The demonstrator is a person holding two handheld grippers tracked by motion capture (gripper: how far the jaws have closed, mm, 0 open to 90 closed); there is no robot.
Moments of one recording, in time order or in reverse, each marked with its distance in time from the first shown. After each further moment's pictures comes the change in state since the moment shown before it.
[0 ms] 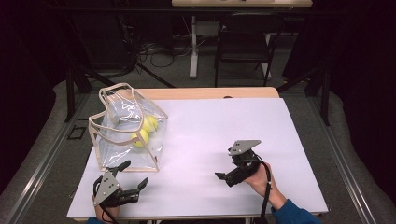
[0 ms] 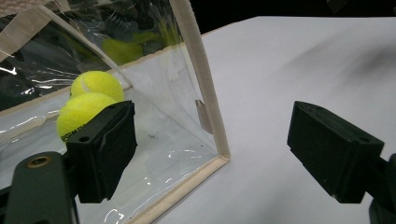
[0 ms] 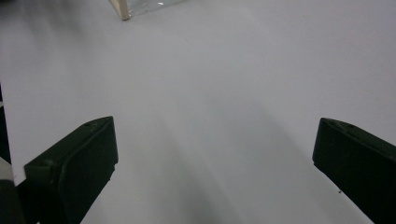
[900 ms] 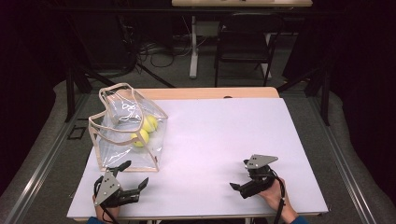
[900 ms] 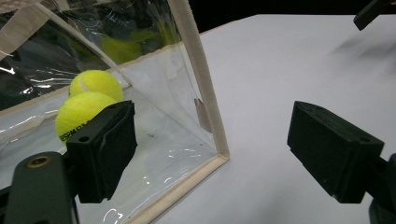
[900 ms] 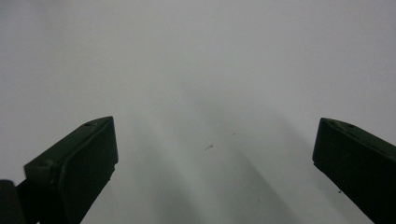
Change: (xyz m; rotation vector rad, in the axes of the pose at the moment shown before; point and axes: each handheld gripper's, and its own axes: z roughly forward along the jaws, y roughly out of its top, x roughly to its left) left arm -0.001 0.000 0.000 0.008 -0.001 0.005; right arm -0.002 -0.065 -0.014 -0.005 -0.066 0.059
